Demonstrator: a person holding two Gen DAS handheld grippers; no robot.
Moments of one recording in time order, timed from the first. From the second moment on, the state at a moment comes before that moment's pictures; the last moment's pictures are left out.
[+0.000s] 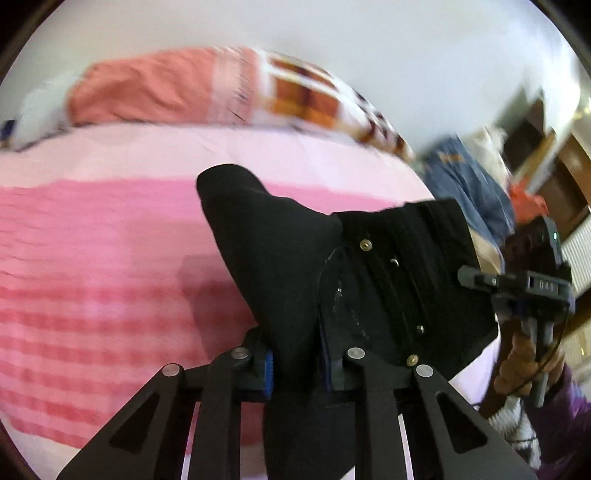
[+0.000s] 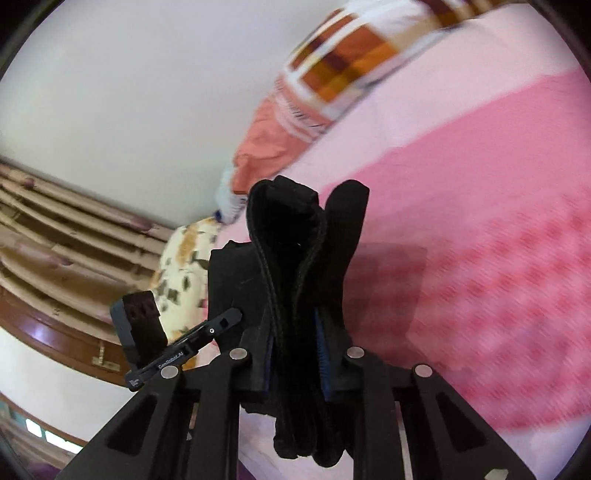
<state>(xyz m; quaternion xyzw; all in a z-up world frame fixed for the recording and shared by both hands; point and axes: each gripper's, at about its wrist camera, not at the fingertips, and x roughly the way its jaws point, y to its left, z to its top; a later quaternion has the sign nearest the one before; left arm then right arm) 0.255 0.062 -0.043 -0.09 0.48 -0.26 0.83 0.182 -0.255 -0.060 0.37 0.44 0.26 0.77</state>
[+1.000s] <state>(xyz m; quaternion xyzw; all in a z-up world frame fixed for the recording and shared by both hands) 0.240 0.195 0.005 -0.02 0.26 0.07 0.96 0.203 -0.087 -0.035 0.14 0.38 0.19 0.89</state>
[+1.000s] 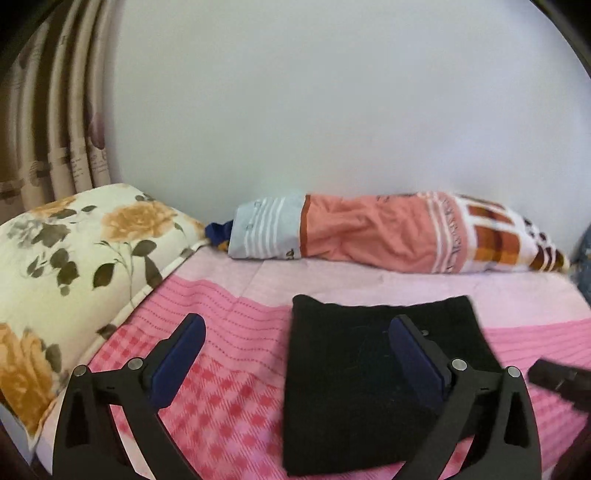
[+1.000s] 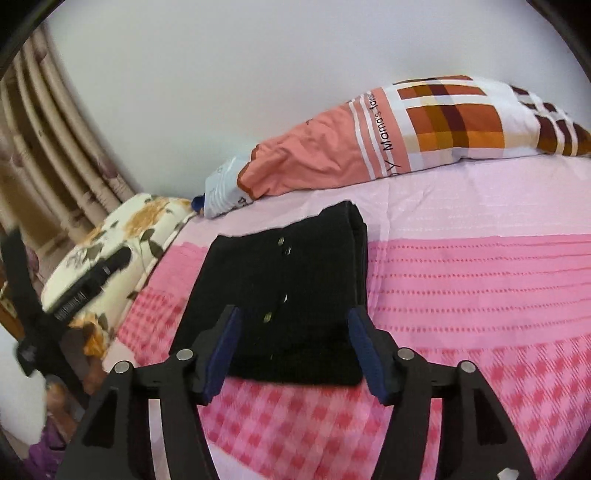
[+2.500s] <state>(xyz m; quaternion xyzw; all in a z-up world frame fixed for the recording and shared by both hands) 0.092 0.157 0.071 -0.10 0.23 0.07 0.96 0.077 -0.087 0.039 0.13 0.33 0.20 0.92</state>
